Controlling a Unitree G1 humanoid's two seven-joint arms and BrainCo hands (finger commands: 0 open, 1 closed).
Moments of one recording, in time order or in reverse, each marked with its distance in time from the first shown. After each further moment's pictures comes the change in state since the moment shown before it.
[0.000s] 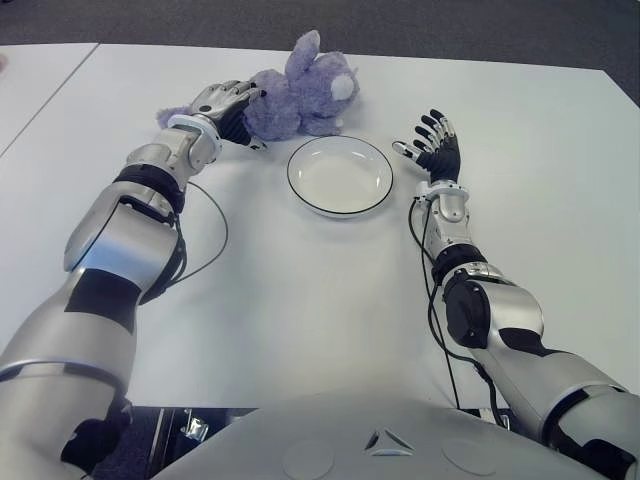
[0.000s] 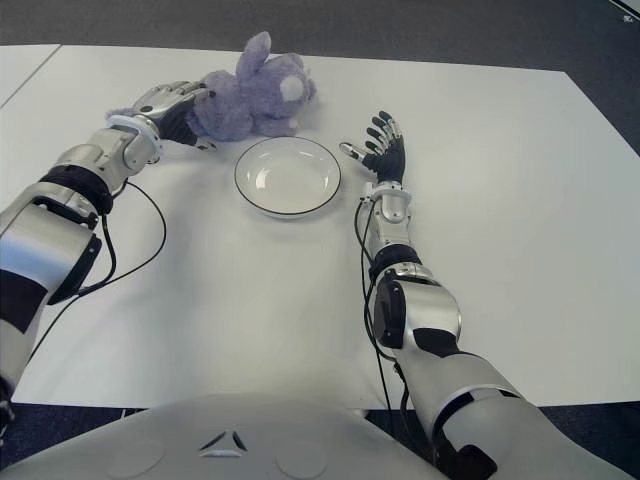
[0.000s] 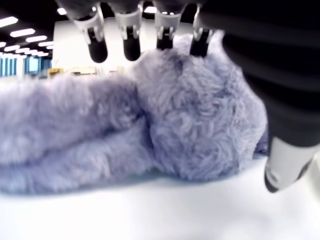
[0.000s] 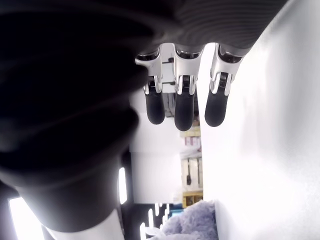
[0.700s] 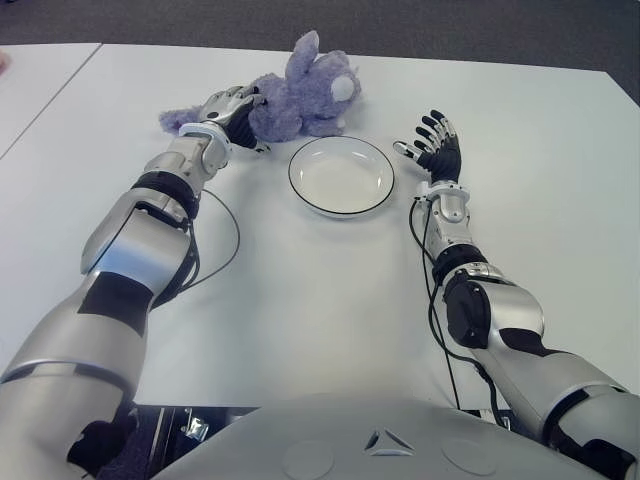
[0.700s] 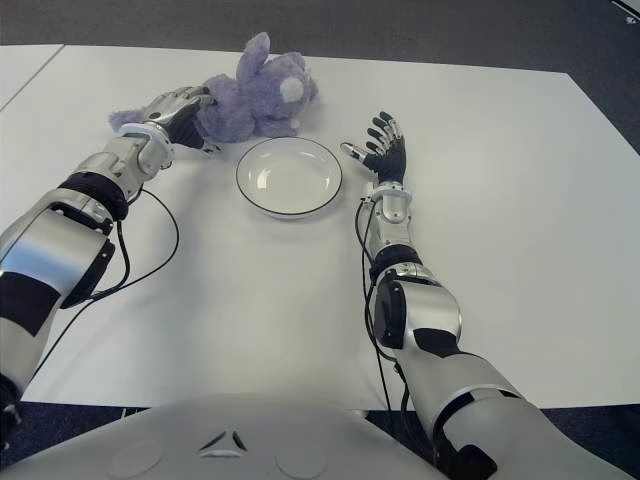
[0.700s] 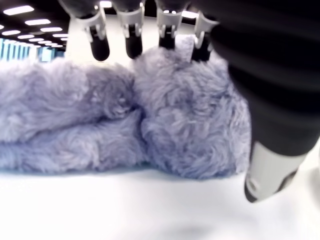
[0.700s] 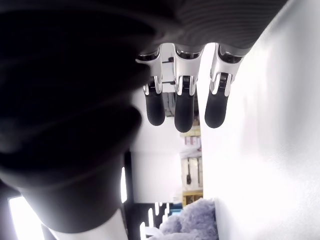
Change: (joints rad) left arm 0.008 -0.054 0.013 -0.004 -0.057 0.094 -0.005; right arm 0.002 -0.003 0.001 0.000 -0.002 0.000 -0.010
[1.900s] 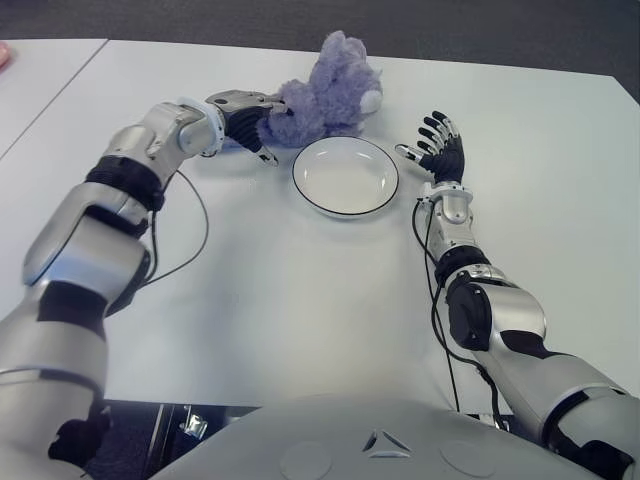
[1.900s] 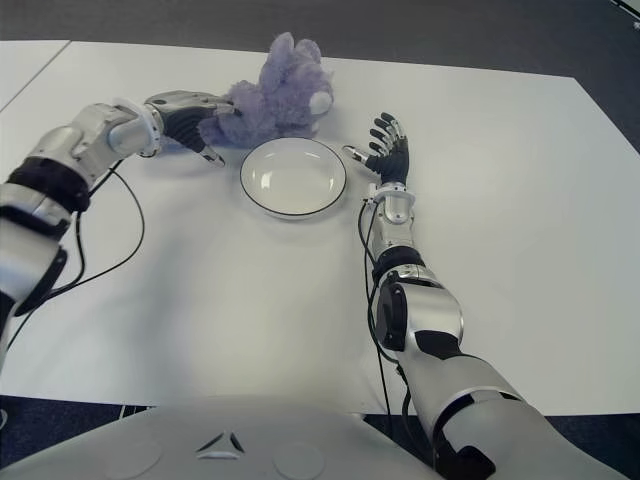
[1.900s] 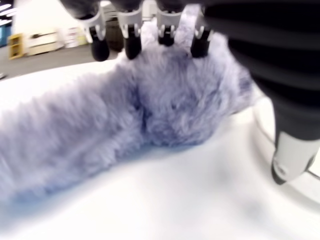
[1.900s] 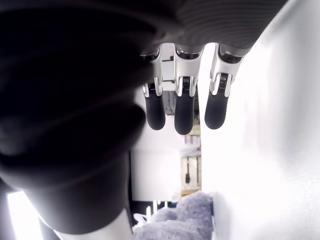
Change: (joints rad) left arm 0.092 0.252 -0.055 -0.543 -0.116 -0.166 -0.507; right arm -0.006 -0.029 0.023 -0.015 -0.006 -0.010 -0.011
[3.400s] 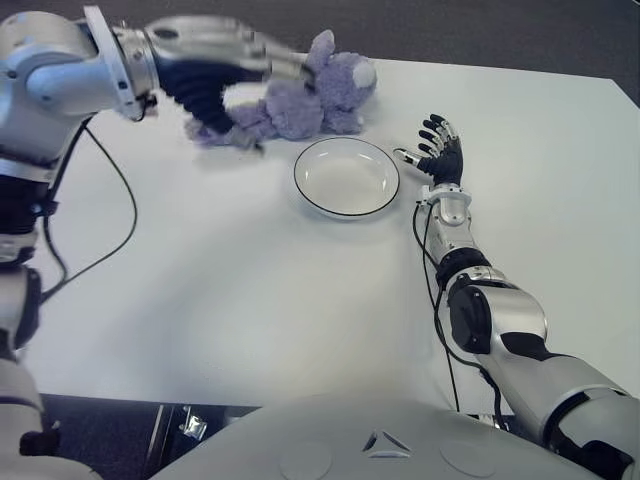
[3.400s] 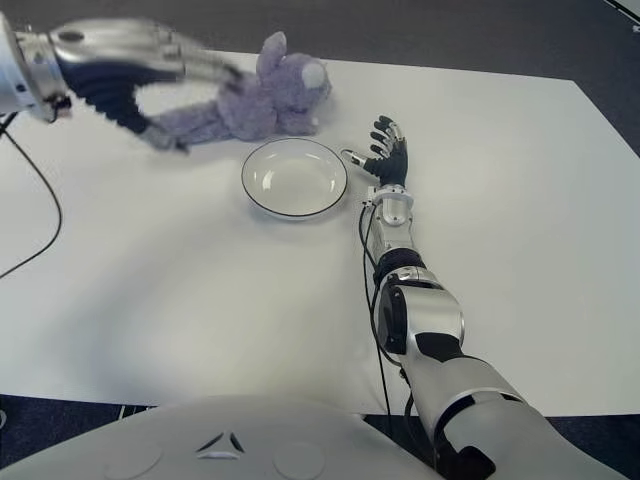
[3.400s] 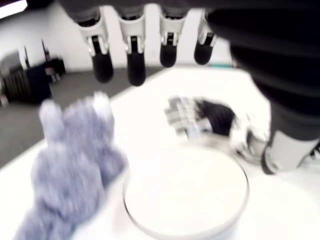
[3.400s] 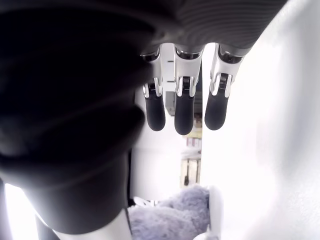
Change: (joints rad) left arm 0.103 0.261 0.315 -0.713 -0.319 -0.102 -0.311; right arm 0.023 -0.004 0.068 0.007 -0.050 -0.003 -0.067
